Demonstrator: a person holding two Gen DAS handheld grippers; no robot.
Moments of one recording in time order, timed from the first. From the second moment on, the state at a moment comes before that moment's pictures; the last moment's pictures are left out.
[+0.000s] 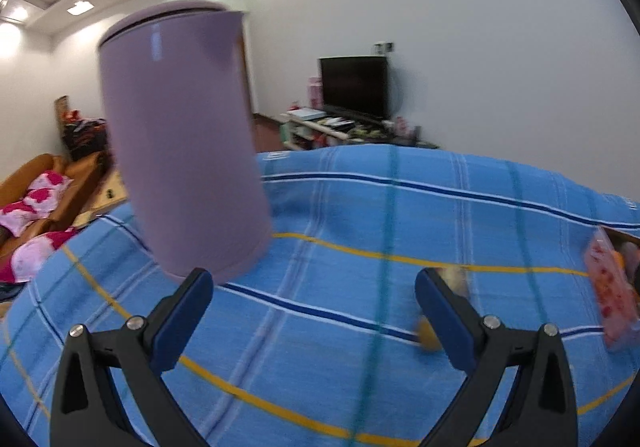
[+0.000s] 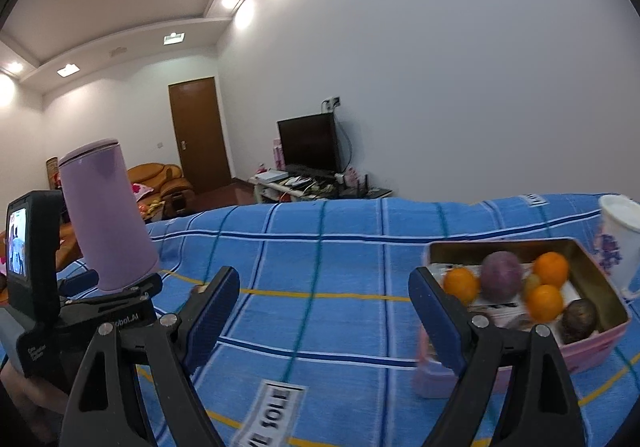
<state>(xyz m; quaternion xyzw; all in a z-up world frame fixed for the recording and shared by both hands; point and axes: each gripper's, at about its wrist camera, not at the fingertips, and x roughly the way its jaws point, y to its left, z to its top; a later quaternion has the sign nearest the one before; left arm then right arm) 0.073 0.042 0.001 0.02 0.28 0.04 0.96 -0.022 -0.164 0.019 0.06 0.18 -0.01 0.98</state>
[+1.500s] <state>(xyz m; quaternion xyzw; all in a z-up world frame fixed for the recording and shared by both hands) 0.105 0.097 -0.021 0.03 0.33 0.15 0.93 0.139 -0.050 -0.036 0.06 0.41 0.10 0.90</state>
